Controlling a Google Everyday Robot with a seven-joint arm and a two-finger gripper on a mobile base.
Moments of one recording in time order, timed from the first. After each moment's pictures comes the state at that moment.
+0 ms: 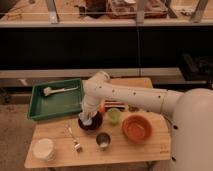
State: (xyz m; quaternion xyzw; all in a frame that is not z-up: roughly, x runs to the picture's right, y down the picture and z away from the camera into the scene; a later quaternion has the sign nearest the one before) arm -0.105 0.140 0.803 -0.14 -0.34 -0.66 0.66
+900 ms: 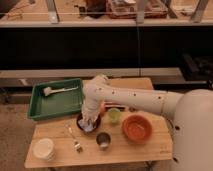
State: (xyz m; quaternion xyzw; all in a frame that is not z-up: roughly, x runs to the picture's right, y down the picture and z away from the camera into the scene) arm -0.078 0.164 0.782 -0.16 -0.36 -0.67 0.63
